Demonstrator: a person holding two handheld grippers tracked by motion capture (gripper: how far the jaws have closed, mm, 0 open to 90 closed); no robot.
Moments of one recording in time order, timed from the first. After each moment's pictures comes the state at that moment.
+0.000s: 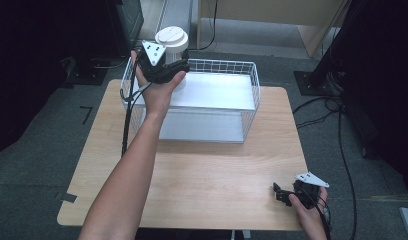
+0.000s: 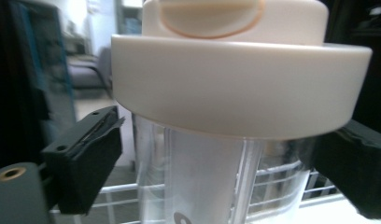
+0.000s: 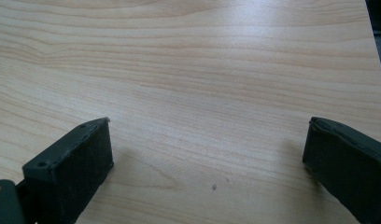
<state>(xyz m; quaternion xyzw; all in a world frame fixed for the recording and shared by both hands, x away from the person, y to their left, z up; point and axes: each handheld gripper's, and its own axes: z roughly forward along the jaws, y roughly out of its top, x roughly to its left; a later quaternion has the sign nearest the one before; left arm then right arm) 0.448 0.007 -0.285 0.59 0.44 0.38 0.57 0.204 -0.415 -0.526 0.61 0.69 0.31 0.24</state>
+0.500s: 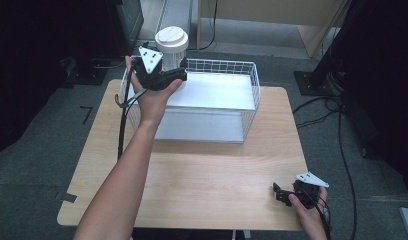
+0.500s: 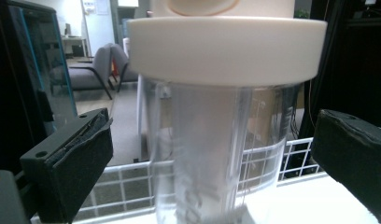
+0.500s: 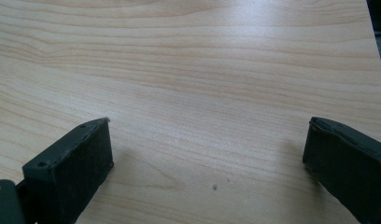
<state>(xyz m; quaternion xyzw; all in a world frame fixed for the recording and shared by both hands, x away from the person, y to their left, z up) 0.425 0.017 -0.290 0.60 0.42 0.39 0.56 0.204 -0.415 -0.526 0.61 0.69 0.31 0.24</state>
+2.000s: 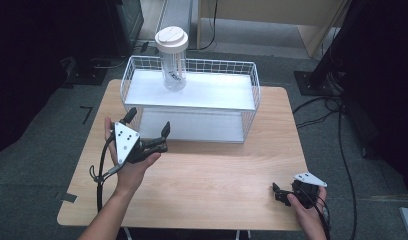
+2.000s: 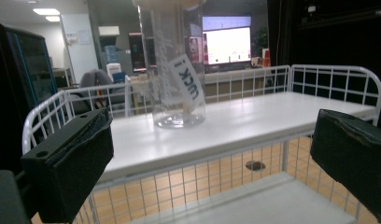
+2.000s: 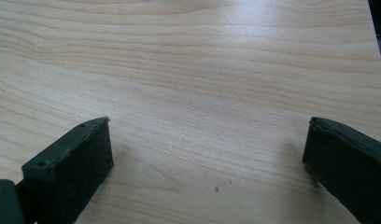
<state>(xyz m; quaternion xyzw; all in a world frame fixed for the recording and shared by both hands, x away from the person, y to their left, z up) 0.274 0.066 -0.373 0.60 0.35 0.41 0.59 0.205 -0.412 -0.526 0.61 0.70 0.30 0.24</state>
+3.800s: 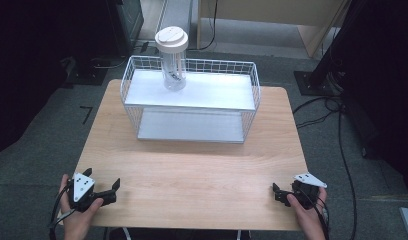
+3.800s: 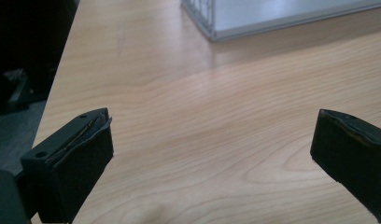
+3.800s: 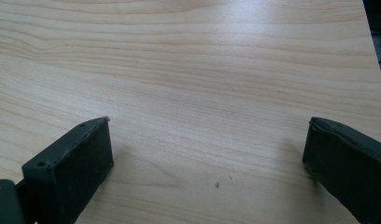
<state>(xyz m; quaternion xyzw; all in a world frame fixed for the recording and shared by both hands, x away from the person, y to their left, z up) 0.215 0.219 -0.508 0.71 0.49 0.32 0.39 0.203 -0.410 -0.526 0.61 0.69 0.30 0.25</state>
